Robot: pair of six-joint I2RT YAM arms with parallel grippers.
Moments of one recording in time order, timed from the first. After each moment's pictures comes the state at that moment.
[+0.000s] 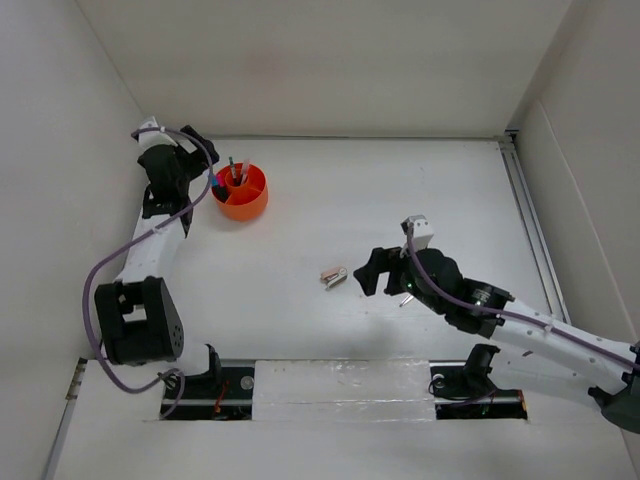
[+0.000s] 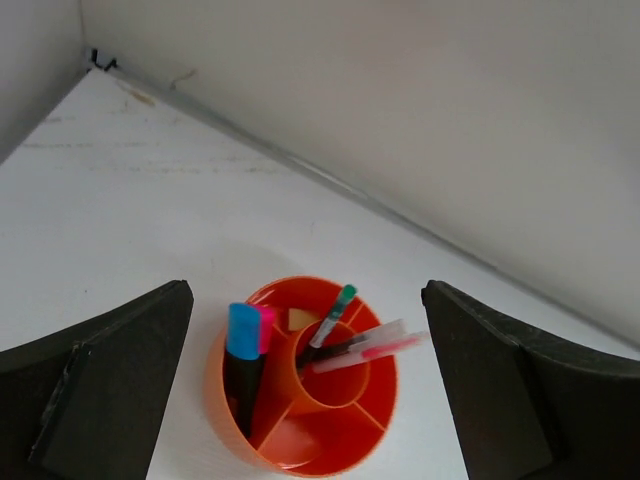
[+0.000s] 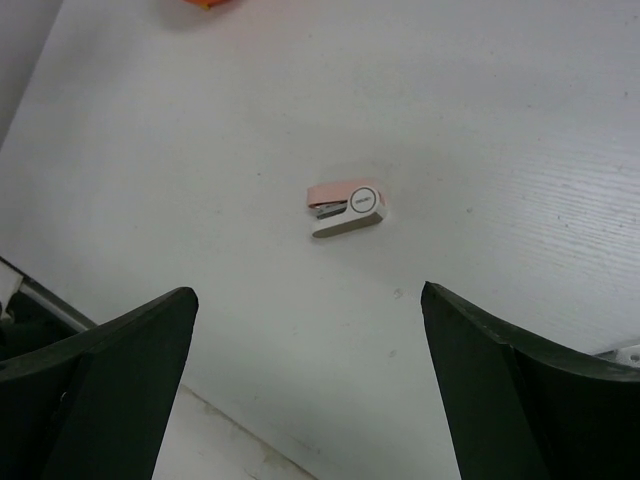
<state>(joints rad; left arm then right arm) 0.10 1.48 1.05 0.24 -0.03 -0.48 0.98 0.86 0.69 -0.24 0.33 0.60</state>
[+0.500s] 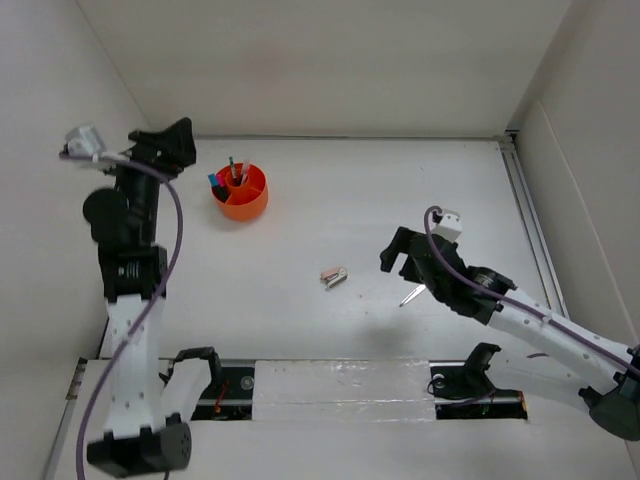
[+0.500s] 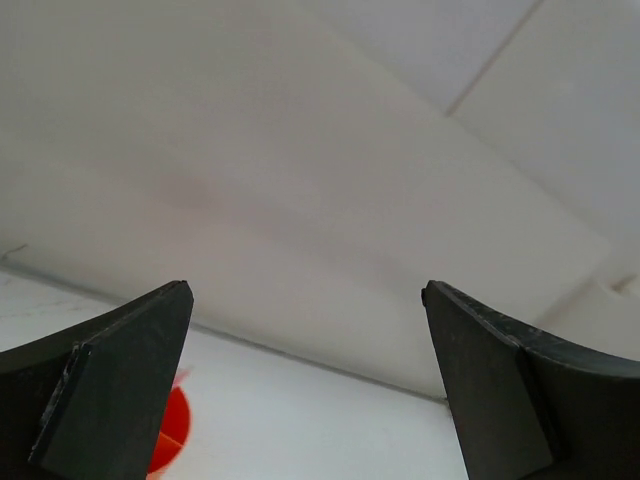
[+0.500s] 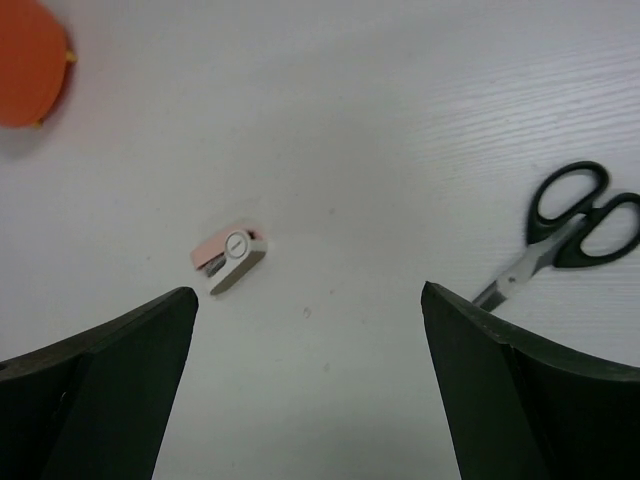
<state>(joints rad) 0.10 0.95 1.16 0.06 0.09 -0.65 0.86 0.95 0.78 -0.49 0.52 0.84</state>
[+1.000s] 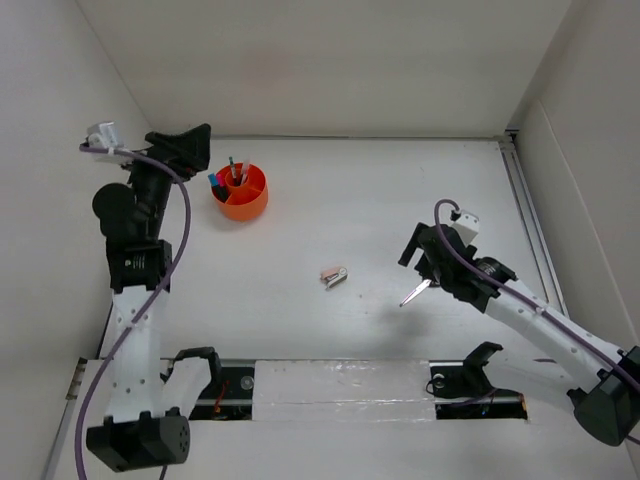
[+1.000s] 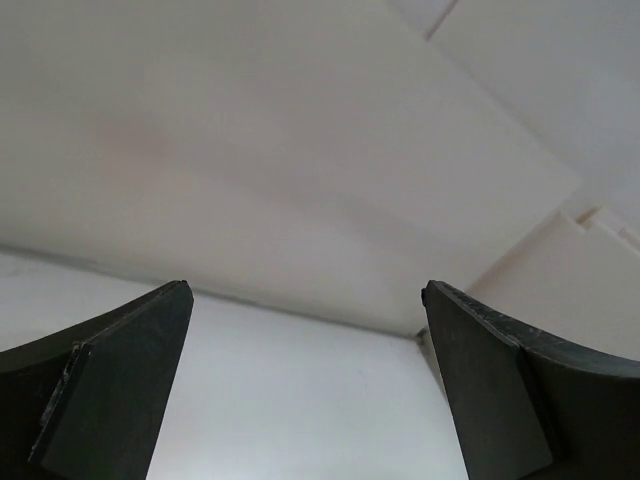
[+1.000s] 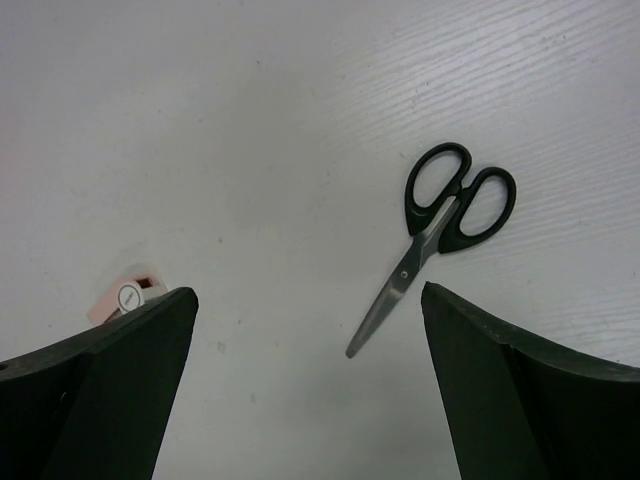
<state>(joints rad) 0.10 0.86 1.03 0.18 0.23 -0.73 0.63 0.98 0.77 -0.62 0.51 0.89</state>
